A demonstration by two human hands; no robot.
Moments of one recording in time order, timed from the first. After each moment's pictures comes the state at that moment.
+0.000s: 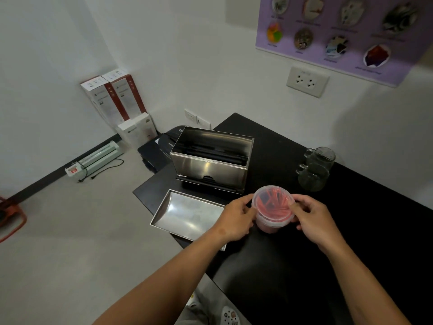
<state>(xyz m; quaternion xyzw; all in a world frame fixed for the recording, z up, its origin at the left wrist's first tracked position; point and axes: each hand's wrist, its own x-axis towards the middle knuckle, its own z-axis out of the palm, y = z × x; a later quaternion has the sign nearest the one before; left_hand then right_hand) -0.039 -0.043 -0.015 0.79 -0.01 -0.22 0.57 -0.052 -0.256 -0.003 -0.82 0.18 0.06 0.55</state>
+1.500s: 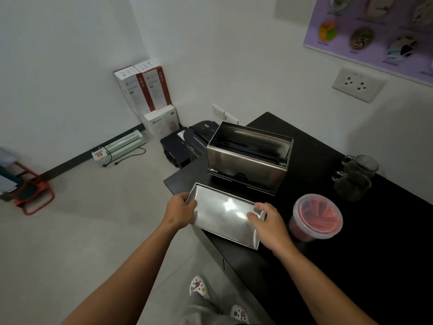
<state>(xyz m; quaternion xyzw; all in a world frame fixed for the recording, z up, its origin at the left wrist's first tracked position) -0.043 0.168 -0.050 0.87 0.24 -0.07 0.43 -0.056 -0.091 -0.035 -0.85 0.09 0.14 0.51</state>
